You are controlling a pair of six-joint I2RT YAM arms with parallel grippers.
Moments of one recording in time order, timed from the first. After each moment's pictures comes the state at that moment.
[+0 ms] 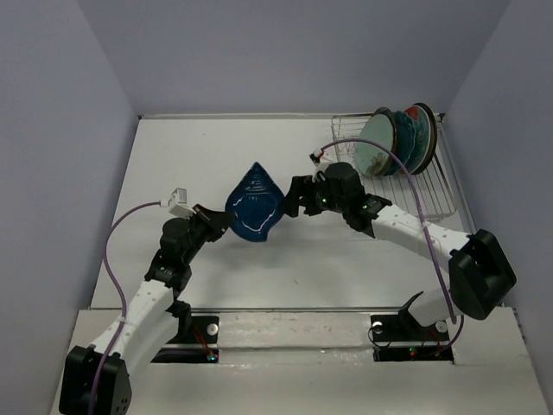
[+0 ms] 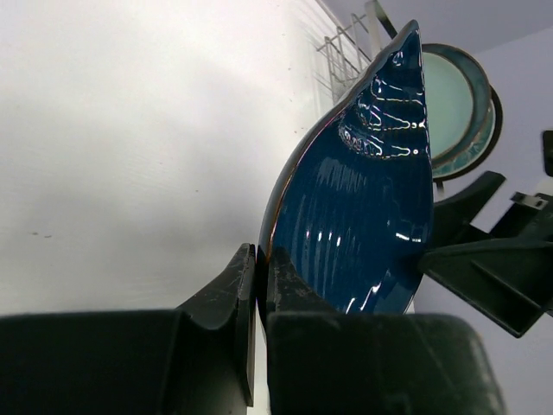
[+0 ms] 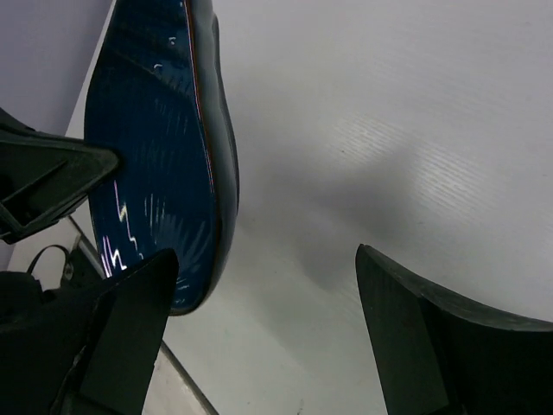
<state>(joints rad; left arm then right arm) -0.28 0.74 0.24 0.29 0.13 -0.95 0.67 1.44 0.95 0.03 -0.22 0.53</state>
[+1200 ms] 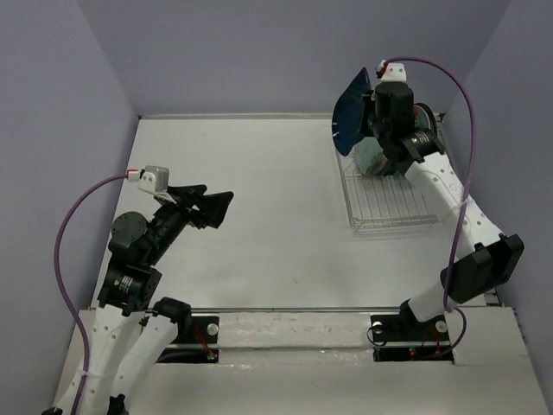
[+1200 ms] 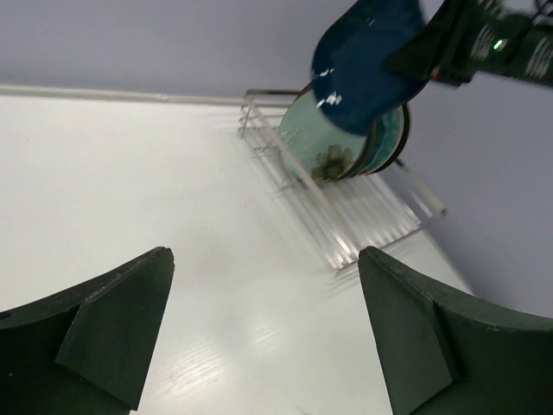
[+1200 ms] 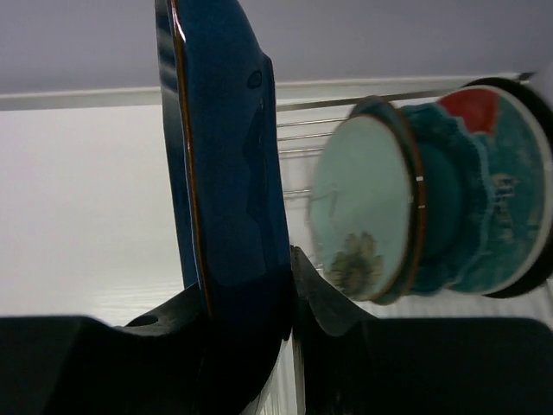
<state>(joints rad) -0.32 0.52 0.78 -0.19 0.24 -0.49 0.38 1.51 1.61 -0.46 0.26 0.24</state>
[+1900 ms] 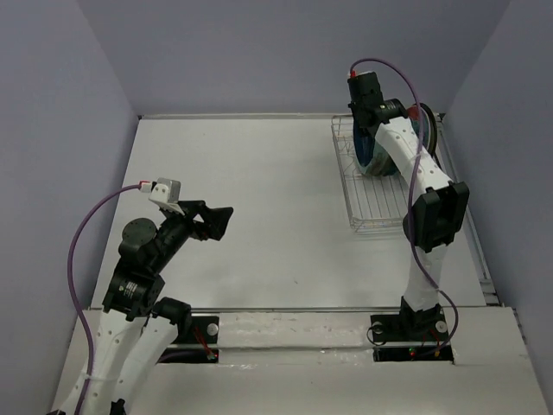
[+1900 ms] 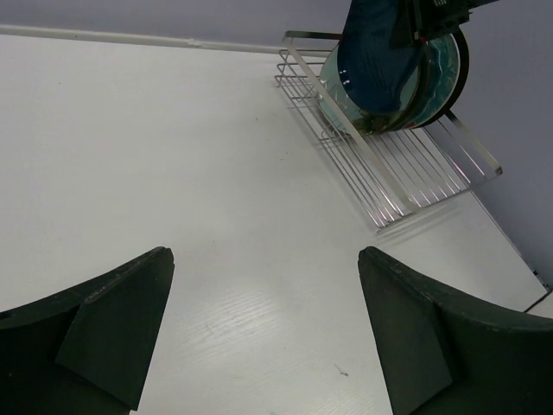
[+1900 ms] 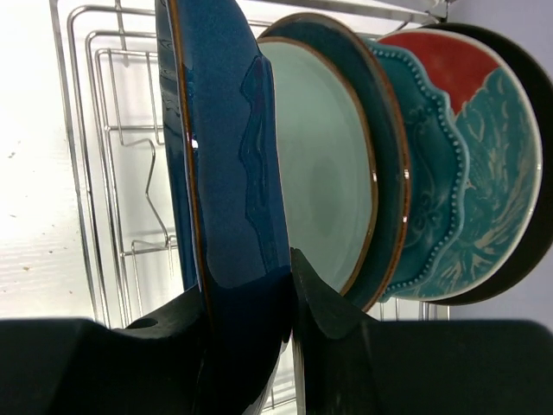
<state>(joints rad) -0.33 0.45 0.68 -0.31 0.20 -0.38 0.31 2.00 2.09 -0.85 0.55 -0.06</state>
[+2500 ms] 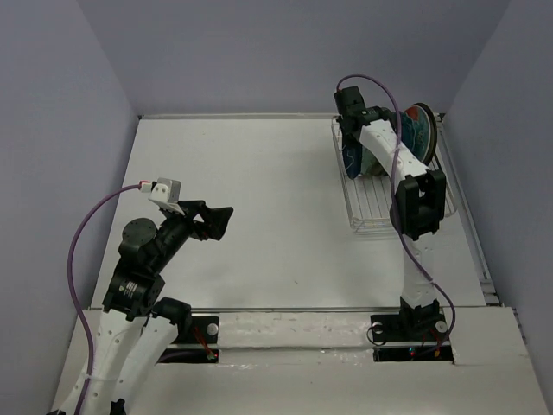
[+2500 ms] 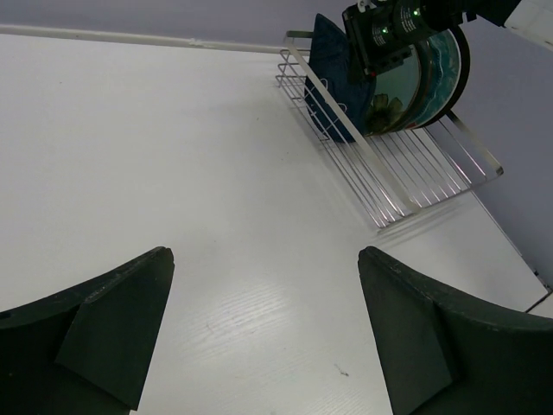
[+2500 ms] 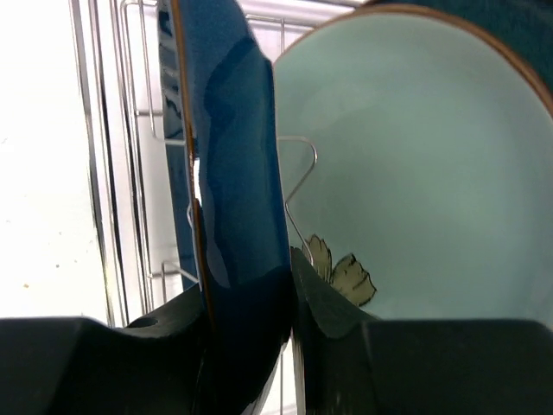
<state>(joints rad) -0.33 0.46 0.68 -0.31 0.20 -0.38 0.32 2.18 2.11 -0.85 0.50 -0.04</state>
